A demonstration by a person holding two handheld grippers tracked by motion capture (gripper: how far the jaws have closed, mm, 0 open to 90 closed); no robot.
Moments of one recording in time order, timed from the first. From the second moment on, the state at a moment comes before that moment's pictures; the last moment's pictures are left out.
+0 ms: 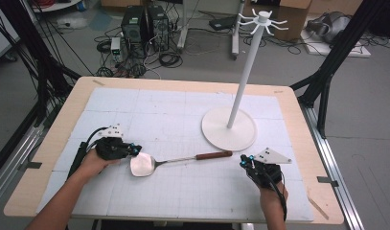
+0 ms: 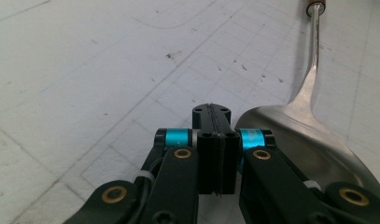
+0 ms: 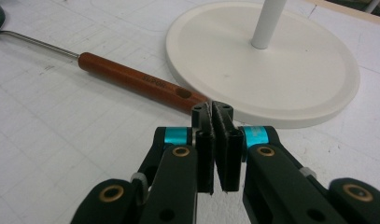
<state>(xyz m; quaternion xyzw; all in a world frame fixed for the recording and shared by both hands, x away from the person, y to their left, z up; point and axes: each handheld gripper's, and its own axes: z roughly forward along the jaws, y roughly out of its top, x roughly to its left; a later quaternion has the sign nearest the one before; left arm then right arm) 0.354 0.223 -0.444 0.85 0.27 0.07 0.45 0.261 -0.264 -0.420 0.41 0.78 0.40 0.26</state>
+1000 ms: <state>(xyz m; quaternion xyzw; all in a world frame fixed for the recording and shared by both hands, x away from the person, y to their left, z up) 0.312 0.198 -0.431 0.89 0.18 0.02 0.42 0.258 -0.267 -0.420 0.42 0.77 0.40 0.26</state>
